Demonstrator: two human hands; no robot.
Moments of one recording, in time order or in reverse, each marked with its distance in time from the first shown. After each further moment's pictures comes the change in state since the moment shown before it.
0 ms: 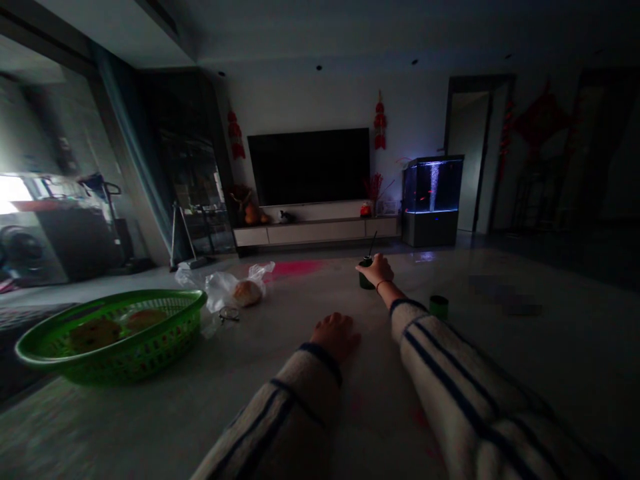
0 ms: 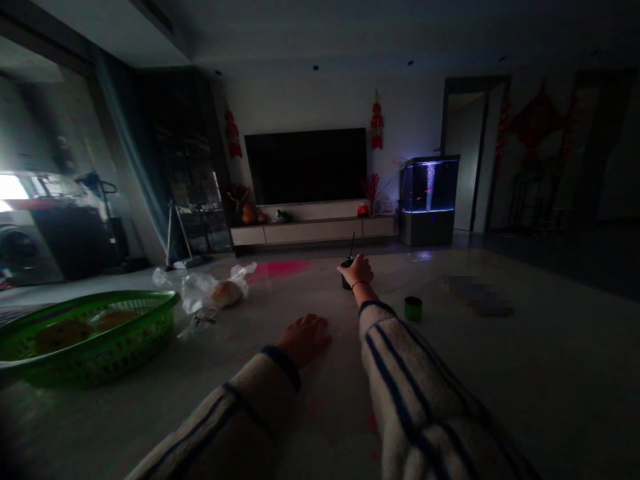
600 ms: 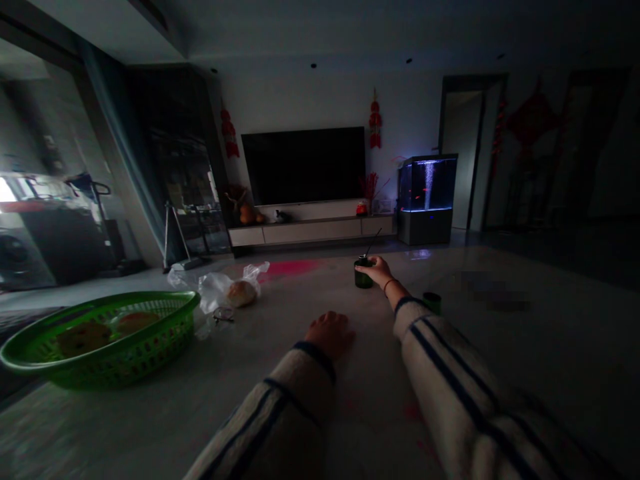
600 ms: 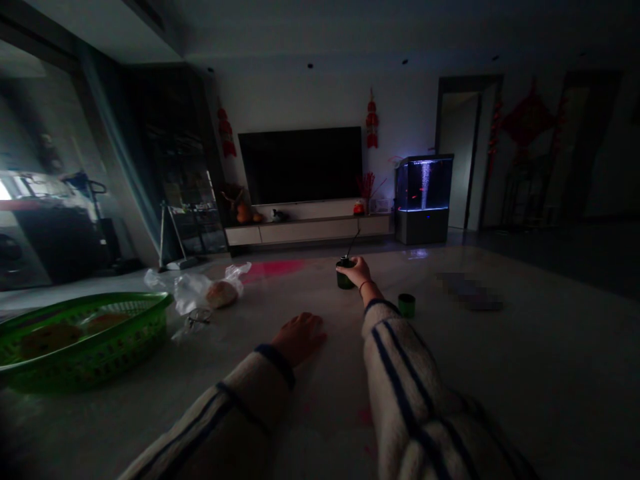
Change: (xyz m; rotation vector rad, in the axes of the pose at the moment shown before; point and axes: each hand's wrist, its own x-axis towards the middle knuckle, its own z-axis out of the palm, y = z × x) left_hand -0.001 0.001 -0.004 -0.001 -0.003 0.016; right_hand 0.023 0.035 0.014 0.512 -0.093 -0.066
